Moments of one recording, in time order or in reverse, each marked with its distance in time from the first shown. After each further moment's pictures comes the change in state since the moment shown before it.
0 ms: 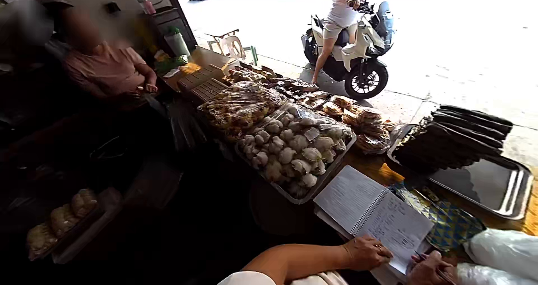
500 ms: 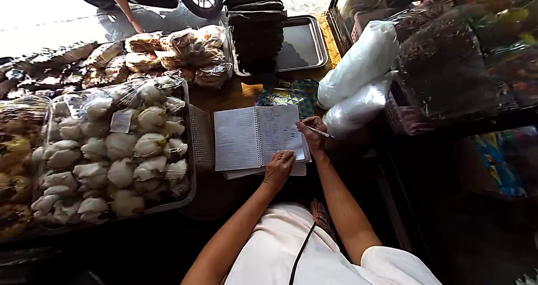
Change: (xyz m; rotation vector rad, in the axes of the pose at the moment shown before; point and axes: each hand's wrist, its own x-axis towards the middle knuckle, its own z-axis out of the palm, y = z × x) left_hand -0.004 -0.005 0.039 0.013 0.080 0.100; right_hand 0.007 -0.033 -0.018 -0.009 -0.196 -0.039
